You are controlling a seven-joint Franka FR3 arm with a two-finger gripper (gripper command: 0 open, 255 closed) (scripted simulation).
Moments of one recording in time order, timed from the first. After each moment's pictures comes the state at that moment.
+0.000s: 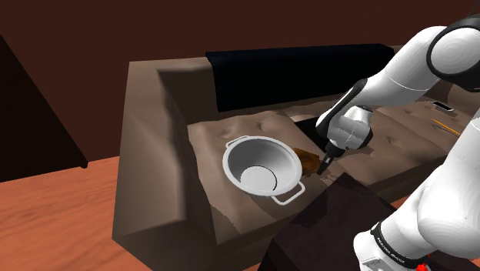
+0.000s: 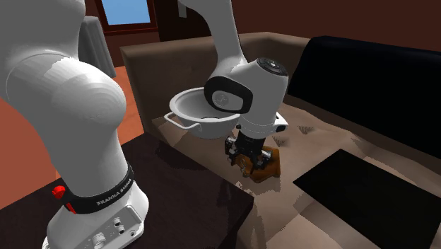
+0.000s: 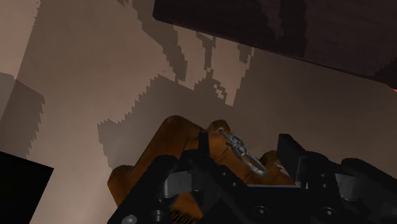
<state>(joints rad) 0.08 0.20 -0.50 -2.72 0.77 2.77 -1.38</state>
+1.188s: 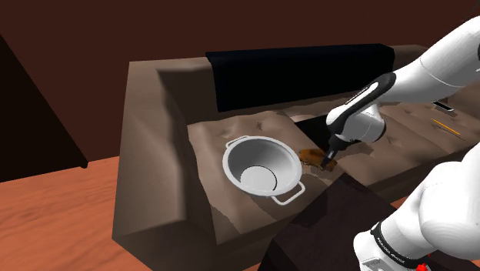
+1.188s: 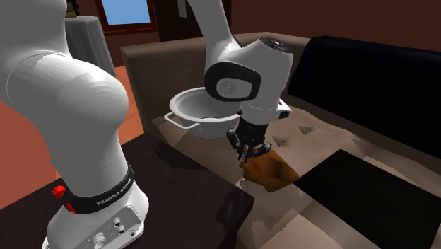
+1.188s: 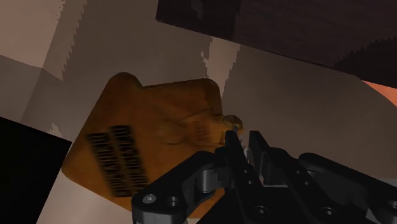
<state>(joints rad) 0.14 0.02 -0.63 -2.78 0.42 2.71 -1.11</state>
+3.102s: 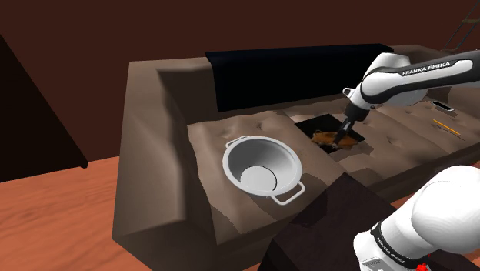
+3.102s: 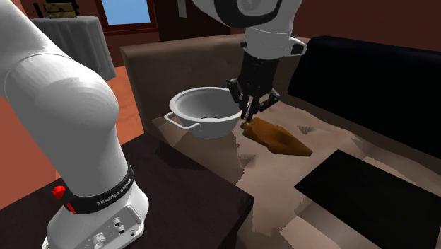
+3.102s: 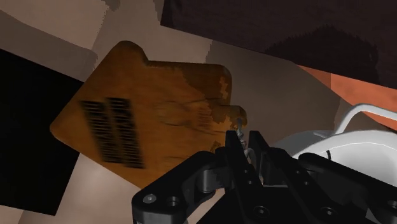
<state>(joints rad) -0.06 -0.48 -0.50 -2.71 -0.08 2.23 -0.68</state>
